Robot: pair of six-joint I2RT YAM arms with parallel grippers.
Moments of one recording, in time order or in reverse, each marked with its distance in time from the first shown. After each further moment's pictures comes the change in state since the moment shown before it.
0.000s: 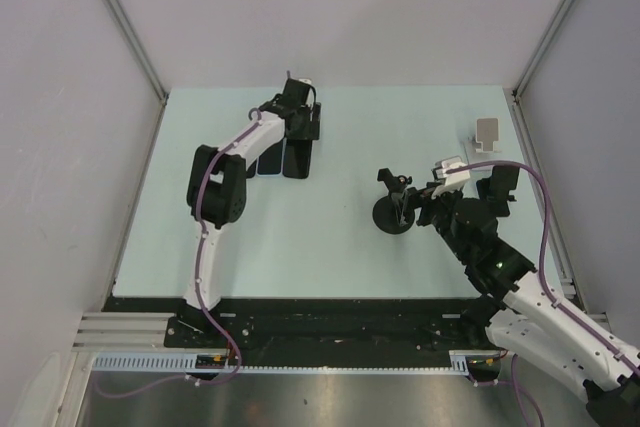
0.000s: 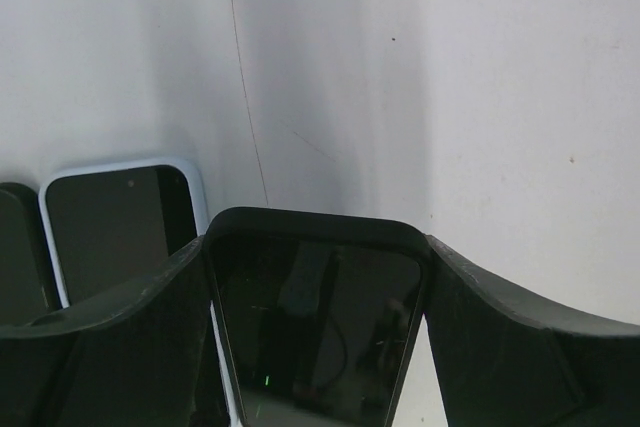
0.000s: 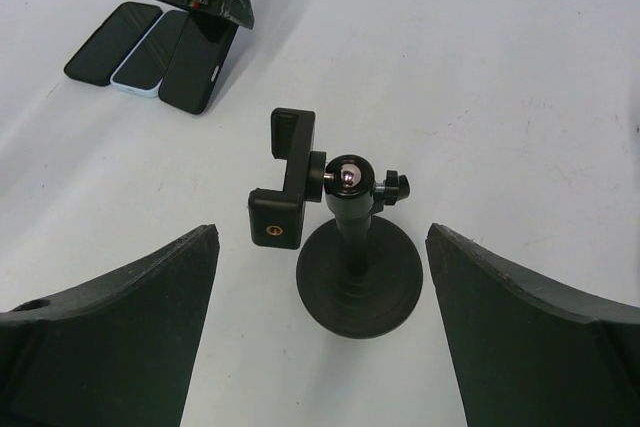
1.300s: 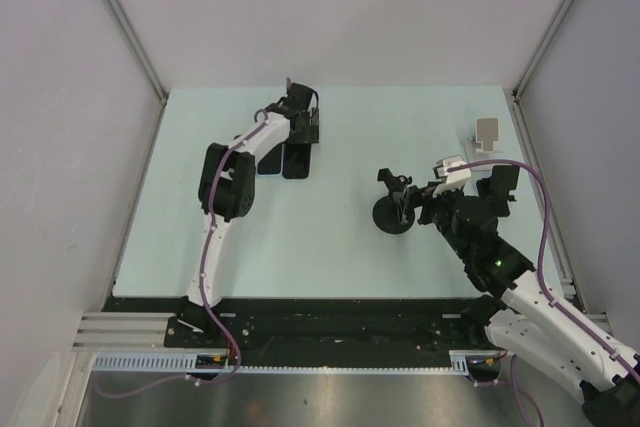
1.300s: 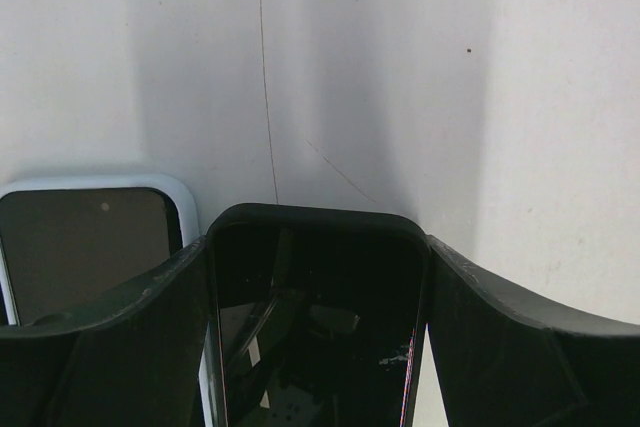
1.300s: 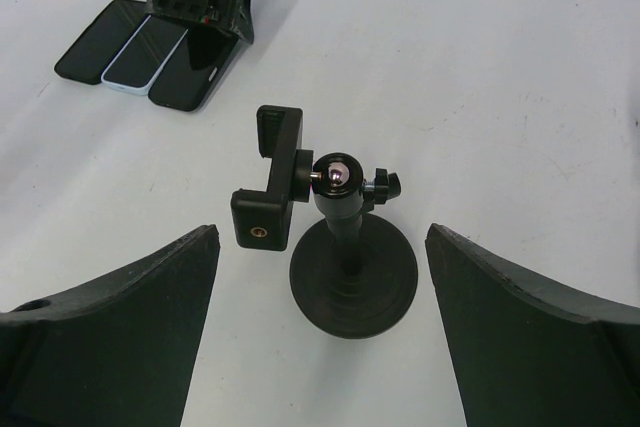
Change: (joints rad) left arm 0.014 0.159 0.138 -0.068 -0.053 -0.069; right arm -0.042 0.013 -0.012 0.014 -0.037 0.001
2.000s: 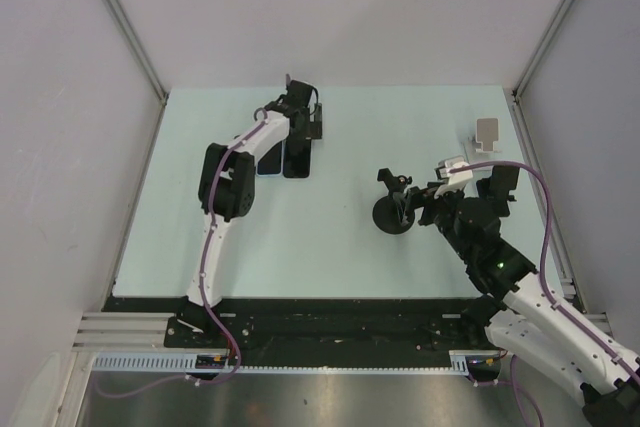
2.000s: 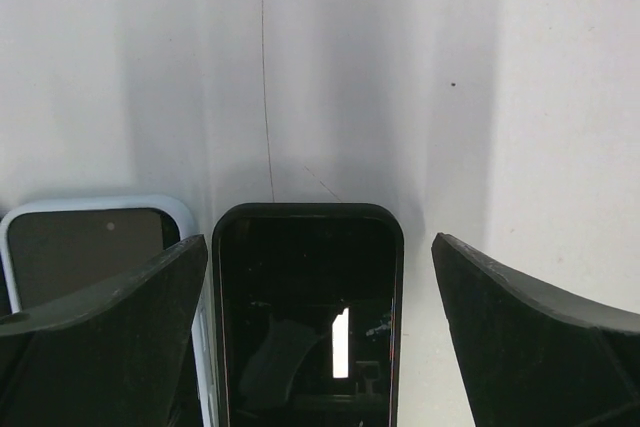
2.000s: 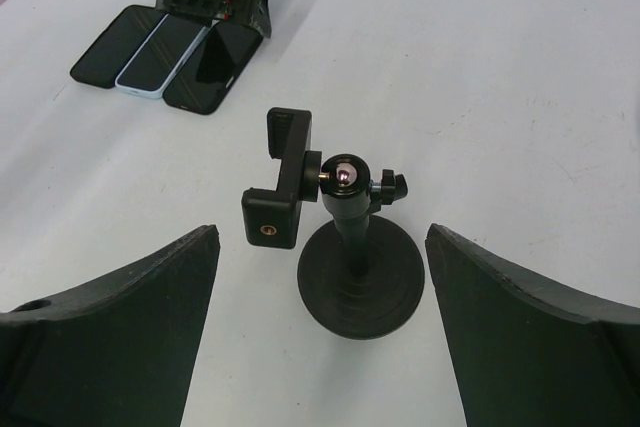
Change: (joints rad) left arm 0.002 0.015 0.034 0.018 -0.009 0.000; right arm 0.000 -0.016 0.000 -0.002 -0.013 0.005
